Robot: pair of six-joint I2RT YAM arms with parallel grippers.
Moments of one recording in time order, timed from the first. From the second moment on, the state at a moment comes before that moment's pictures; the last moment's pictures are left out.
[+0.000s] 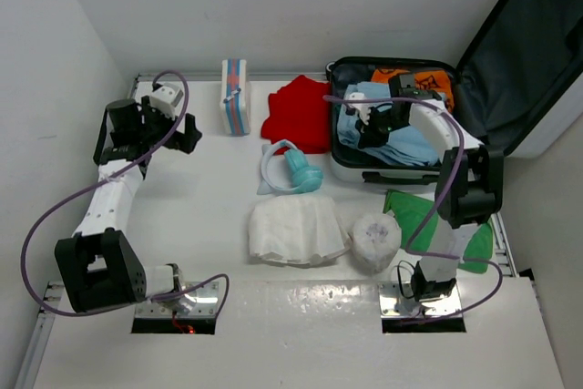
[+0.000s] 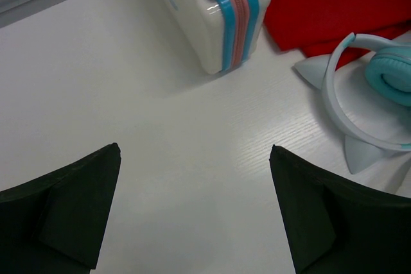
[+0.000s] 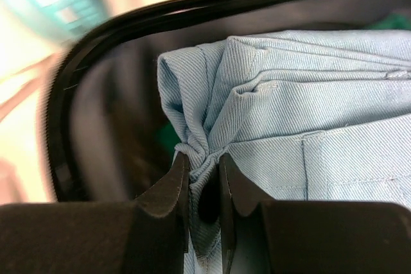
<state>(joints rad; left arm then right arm) 0.20 1.26 0.97 -0.17 0.55 0.32 0.10 1.86 1.44 -0.73 -0.62 -1.07</state>
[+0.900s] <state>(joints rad) -0.25 1.99 1.94 -0.41 -0.14 -0.16 0.07 1.80 1.65 -0.80 -0.64 -0.49</state>
